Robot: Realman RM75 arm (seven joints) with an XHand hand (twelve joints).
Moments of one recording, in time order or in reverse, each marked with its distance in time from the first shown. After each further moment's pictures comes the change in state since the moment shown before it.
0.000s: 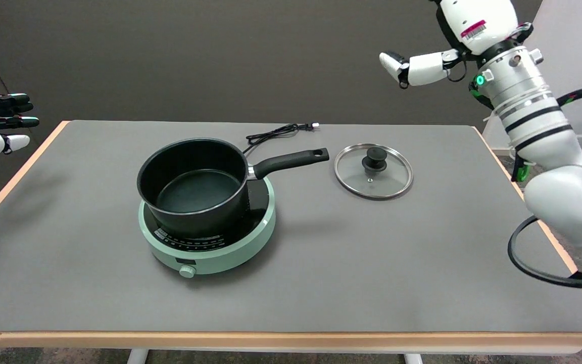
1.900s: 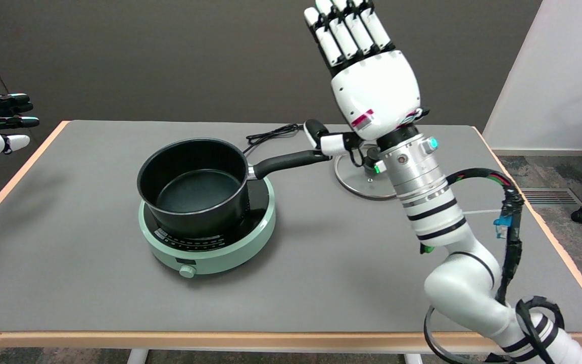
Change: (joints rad) arm -0.103 -0.344 -0.378 0.041 -0.468 0.336 -0.309
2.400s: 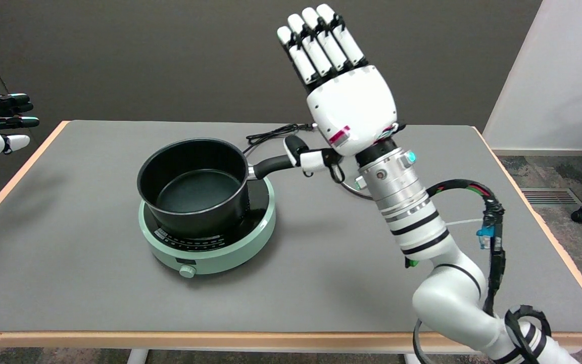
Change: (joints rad) arm -0.003 -0.029 -0.084 -0.003 0.004 -0.009 -0.058
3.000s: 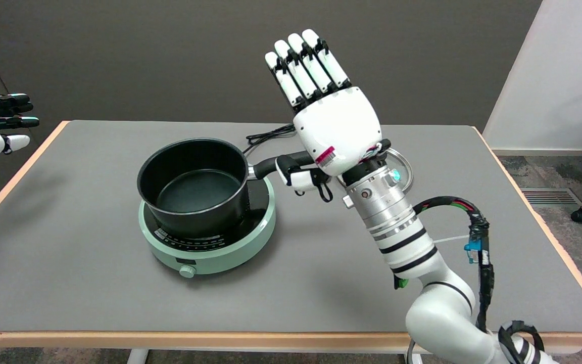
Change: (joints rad) arm -0.035 -0.029 -0.067 -0.005 0.070 0.001 -0.144
